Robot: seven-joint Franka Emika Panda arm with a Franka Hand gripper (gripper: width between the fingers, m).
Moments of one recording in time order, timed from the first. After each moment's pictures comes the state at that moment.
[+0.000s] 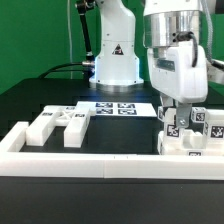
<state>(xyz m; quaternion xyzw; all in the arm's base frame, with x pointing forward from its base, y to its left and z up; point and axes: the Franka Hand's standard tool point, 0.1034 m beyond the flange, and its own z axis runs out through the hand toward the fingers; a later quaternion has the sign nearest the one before) 0.606 0.061 0.070 -0.75 0.66 -0.02 0.07</state>
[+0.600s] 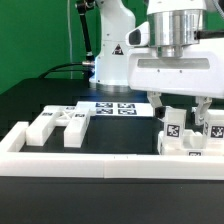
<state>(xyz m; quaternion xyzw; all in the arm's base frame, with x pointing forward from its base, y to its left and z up) 0.608 0.061 0.072 -0.91 0.41 -0.03 0.06</state>
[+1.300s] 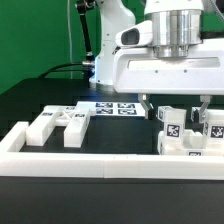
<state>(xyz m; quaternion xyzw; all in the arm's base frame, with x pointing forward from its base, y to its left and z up) 0.608 0.058 0.072 -0.98 0.20 -0.04 0.04</state>
